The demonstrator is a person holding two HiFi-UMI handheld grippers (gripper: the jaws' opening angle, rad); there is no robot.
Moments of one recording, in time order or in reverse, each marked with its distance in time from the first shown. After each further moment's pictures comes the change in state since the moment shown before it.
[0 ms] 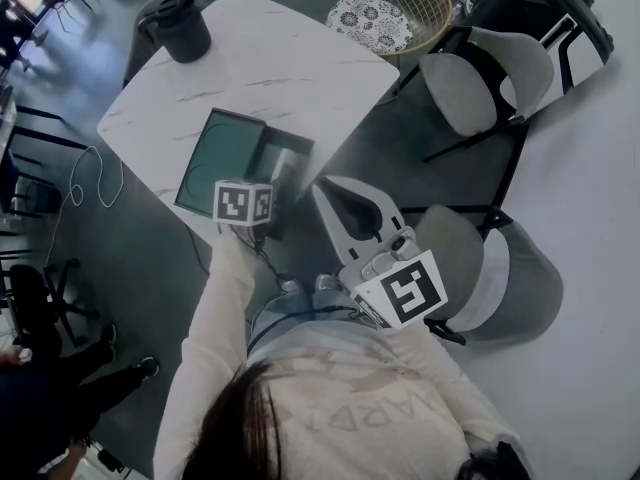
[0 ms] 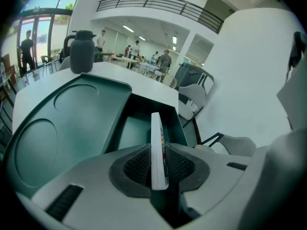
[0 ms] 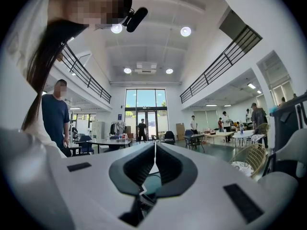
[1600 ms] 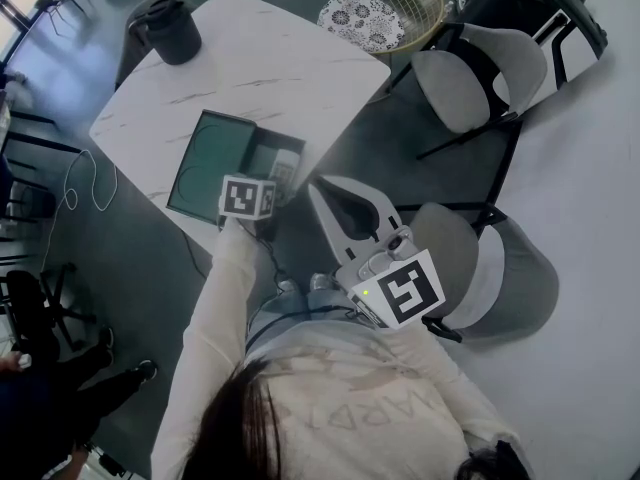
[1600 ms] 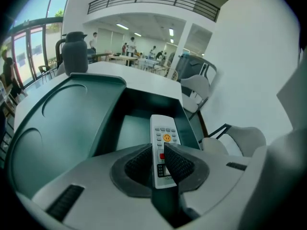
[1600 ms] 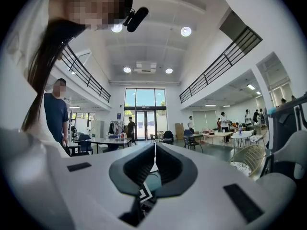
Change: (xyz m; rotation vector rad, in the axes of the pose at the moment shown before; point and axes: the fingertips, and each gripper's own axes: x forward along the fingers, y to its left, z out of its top) left arm 0.025 0.005 -0.002 0.080 0.063 0.071; right arm -0.005 -0.008 0.002 -0.006 0.006 -0.012
